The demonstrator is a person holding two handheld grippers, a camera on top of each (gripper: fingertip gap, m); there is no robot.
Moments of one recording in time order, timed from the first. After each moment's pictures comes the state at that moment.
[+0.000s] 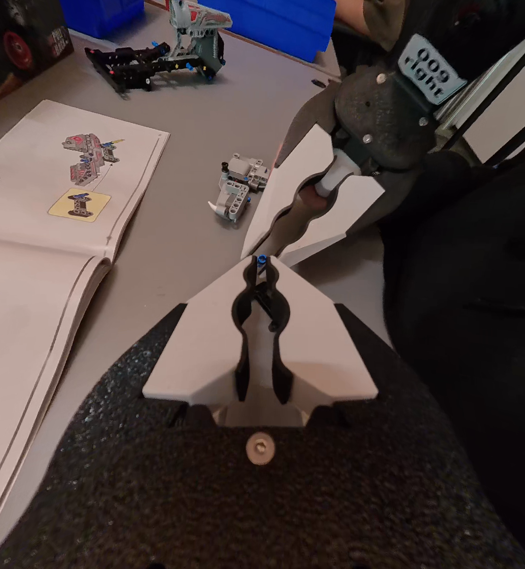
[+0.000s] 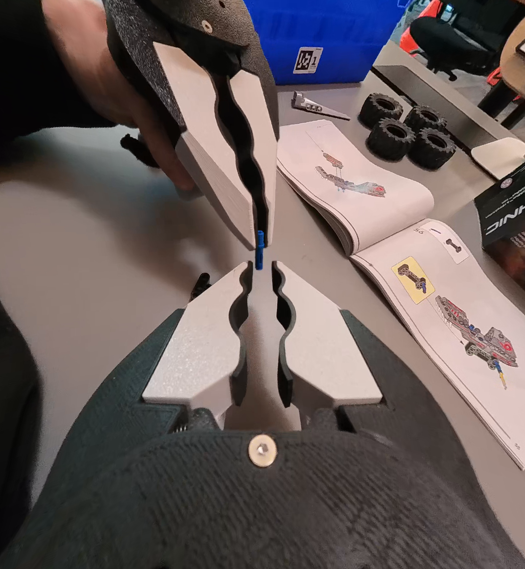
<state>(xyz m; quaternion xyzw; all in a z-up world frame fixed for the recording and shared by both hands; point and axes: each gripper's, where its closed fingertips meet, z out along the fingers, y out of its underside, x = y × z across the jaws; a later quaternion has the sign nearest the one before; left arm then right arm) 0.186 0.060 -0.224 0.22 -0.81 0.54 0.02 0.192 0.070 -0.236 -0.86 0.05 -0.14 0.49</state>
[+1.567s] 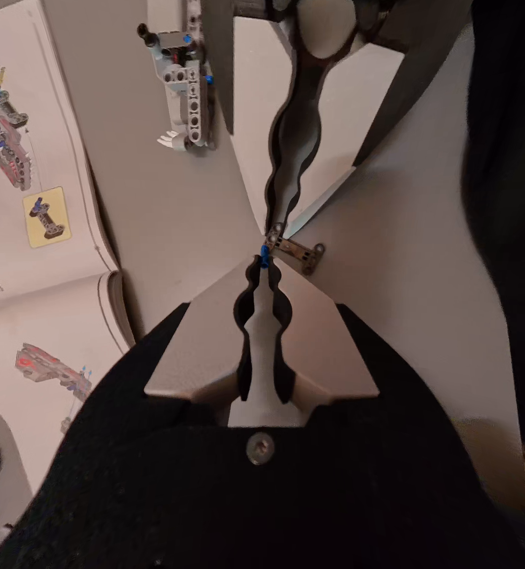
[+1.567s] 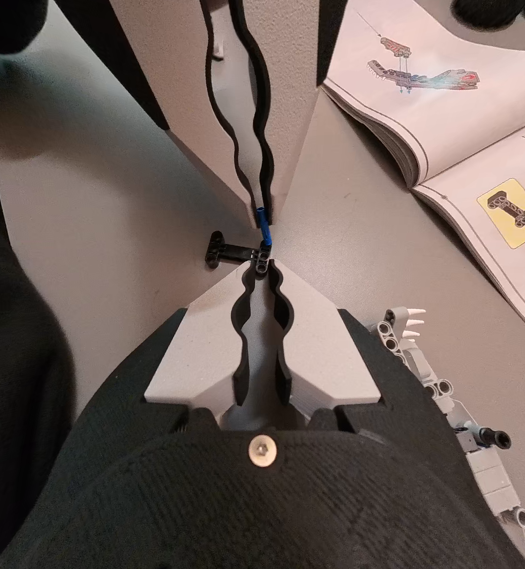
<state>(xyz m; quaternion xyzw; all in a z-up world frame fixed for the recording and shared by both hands) 0.183 0.067 -0.263 0.03 -0.97 0.24 -0.03 0.177 0.059 -0.278 -0.91 0.10 -0.03 0.41</state>
